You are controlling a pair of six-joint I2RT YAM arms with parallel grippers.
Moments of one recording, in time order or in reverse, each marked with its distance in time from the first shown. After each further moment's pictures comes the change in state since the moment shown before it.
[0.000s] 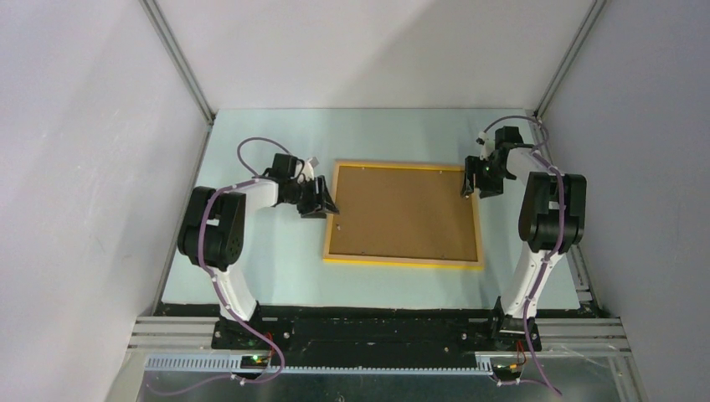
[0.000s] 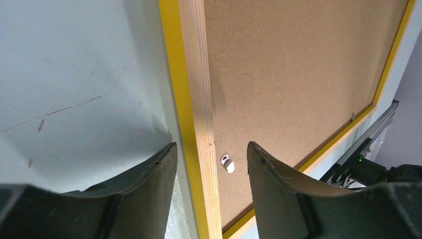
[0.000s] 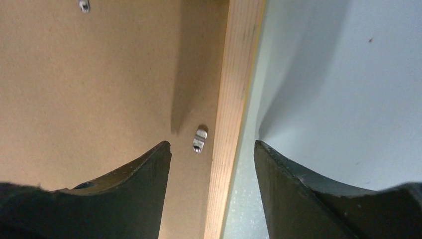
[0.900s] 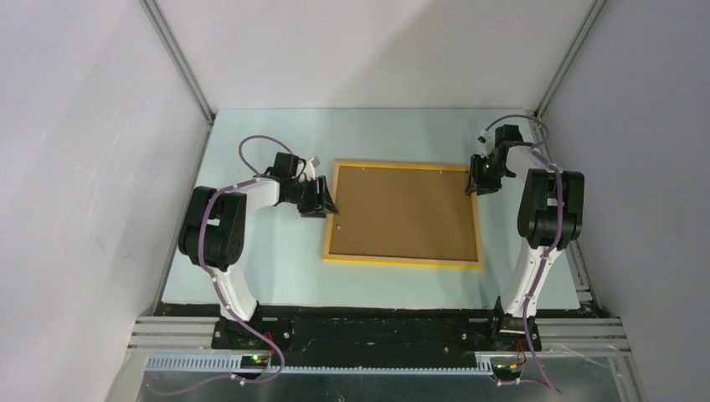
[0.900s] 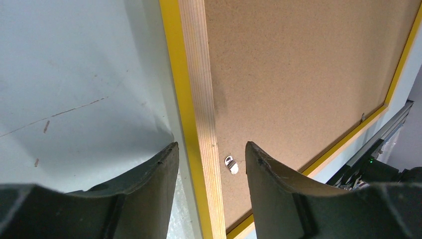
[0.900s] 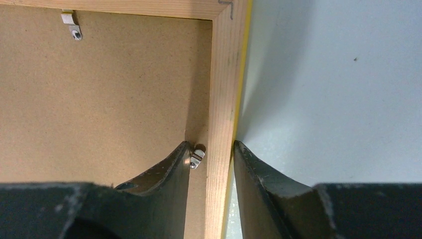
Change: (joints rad) left arm -0.013 0.000 0.017 -0.023 -0.037 0.025; right arm -0.001 0.058 0.056 0.008 0.014 0.047
